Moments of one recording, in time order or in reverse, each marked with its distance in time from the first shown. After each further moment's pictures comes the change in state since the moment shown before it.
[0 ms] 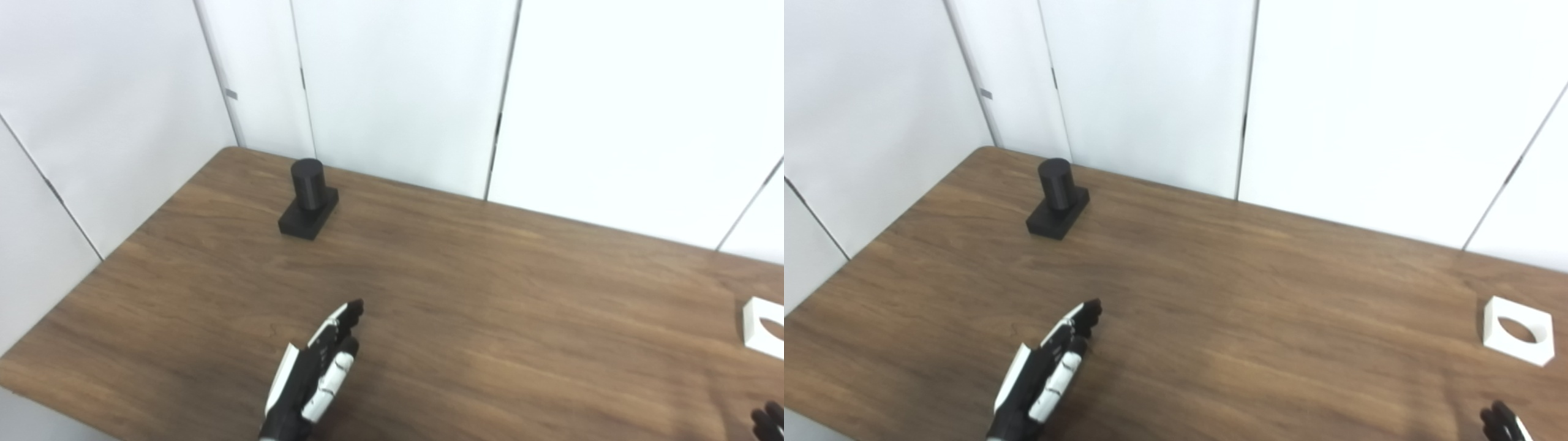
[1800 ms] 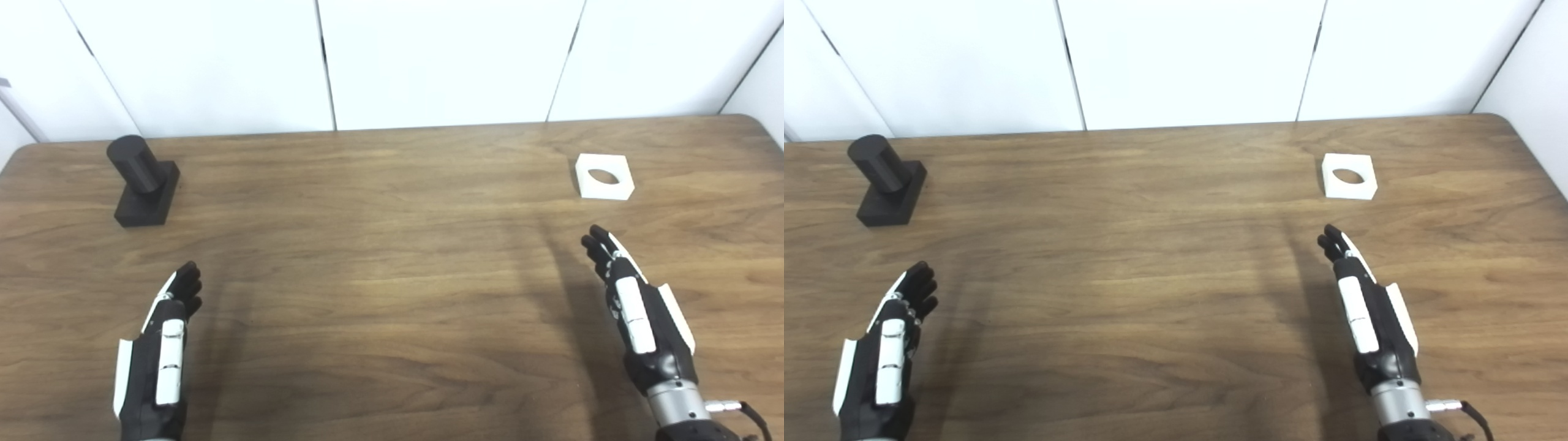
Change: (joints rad) left arm 0.003 0.005 0.130 -0.130 -0.117 0.127 -0.067; right arm -0.009 0.016 0.058 -0.140 -0.046 0.165 -0.033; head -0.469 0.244
